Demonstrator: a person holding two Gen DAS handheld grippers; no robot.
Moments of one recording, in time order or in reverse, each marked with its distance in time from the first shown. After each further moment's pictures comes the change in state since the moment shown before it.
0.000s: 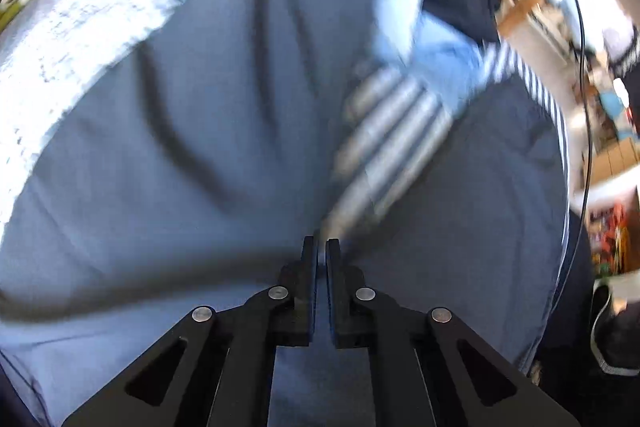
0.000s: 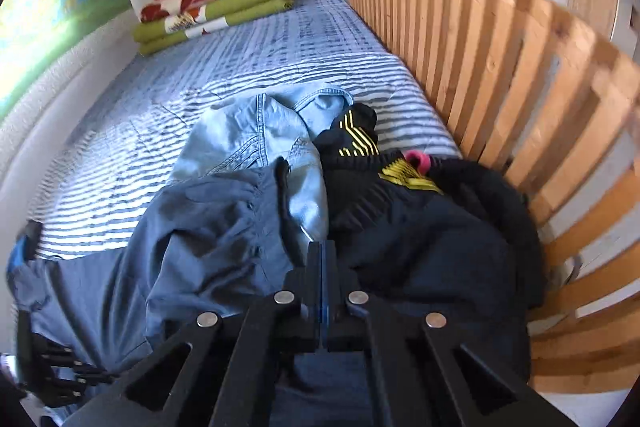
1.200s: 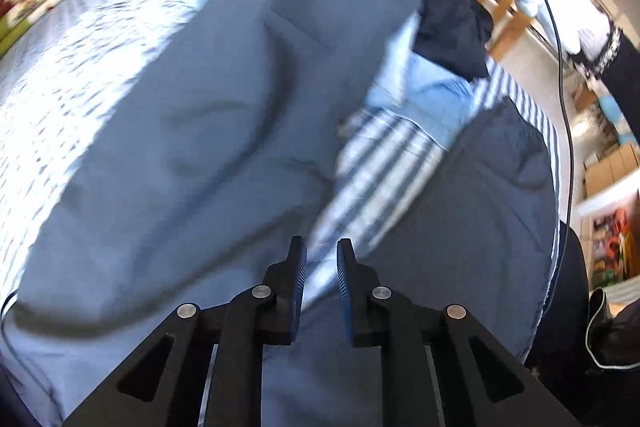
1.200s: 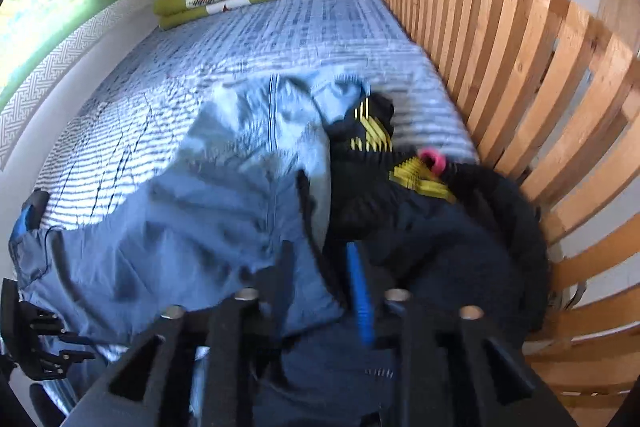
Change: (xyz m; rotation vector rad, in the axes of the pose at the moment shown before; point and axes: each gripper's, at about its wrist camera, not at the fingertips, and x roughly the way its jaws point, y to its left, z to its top) left arm -0.070 0.026 0.010 -0.024 -0.131 0.048; right arm 0.012 0.017 0.037 -0.135 0.000 0.010
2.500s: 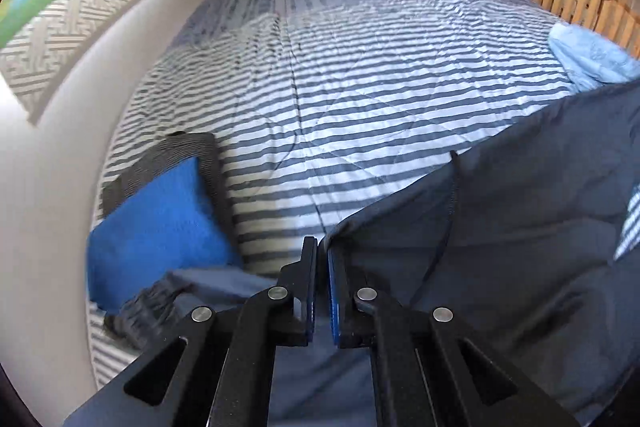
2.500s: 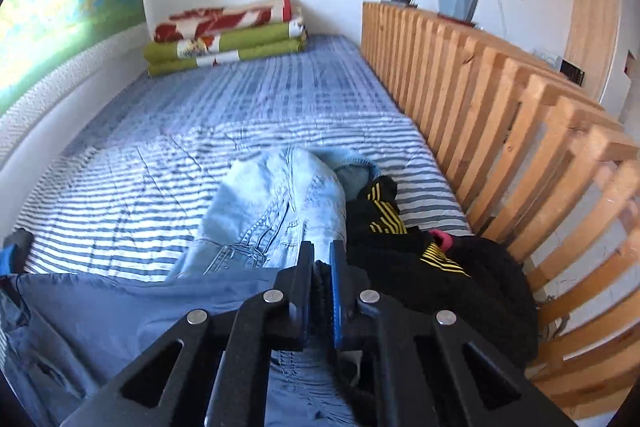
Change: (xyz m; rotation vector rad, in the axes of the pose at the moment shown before) left arm -0.187 0.232 -0.170 -0.481 -0.071 0.613; right arm -0.056 0.052 0.005 0.041 -0.221 -0.090
